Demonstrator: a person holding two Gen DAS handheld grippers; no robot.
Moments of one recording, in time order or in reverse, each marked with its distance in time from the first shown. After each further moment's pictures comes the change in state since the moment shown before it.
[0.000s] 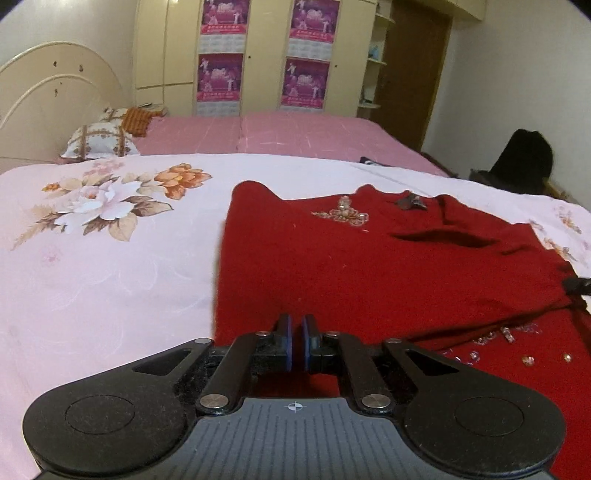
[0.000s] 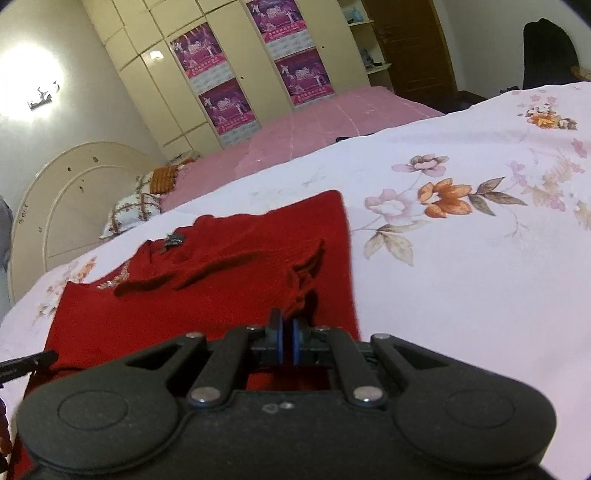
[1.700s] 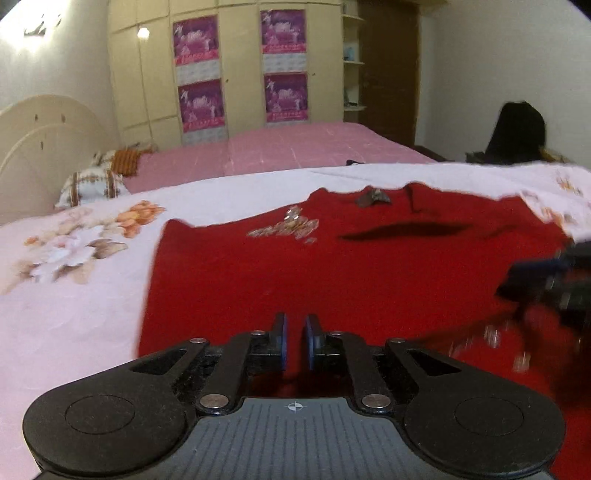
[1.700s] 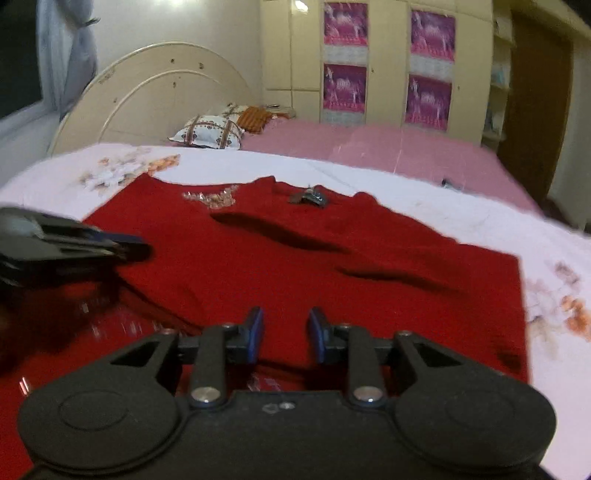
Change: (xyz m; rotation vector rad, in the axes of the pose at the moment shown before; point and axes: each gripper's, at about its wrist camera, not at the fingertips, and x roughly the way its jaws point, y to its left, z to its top) left arm 0.026 -0.054 -0.015 0.193 -0.069 0.047; right arm 0.032 0.121 -0.039 -0.558 0.045 0.072
